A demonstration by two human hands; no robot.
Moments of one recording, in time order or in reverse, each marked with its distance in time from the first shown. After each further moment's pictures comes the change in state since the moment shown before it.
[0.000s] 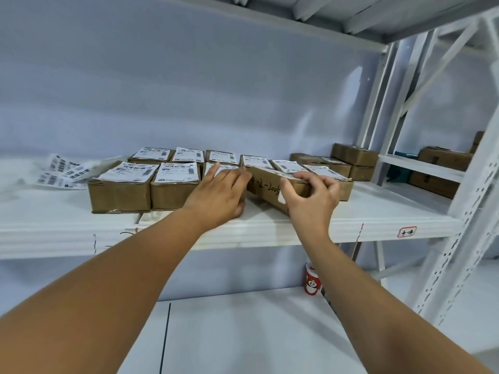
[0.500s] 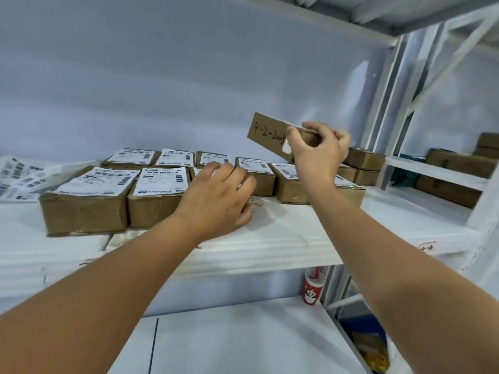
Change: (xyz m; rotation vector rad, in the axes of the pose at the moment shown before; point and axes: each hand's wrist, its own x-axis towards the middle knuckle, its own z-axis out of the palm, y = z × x) left_hand 0.025 -0.005 0.011 0.153 0.239 0.077; right_hand 0.095 -0.025 0.041 0.038 0.049 -0.048
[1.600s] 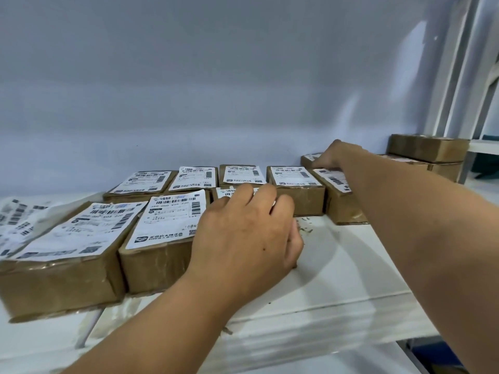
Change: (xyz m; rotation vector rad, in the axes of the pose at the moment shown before) left_hand 0.004 0.000 0.001 -0.125 0.132 -0.239; right_hand 0.141 0.114 0.110 -0.956 -0.597 0.348
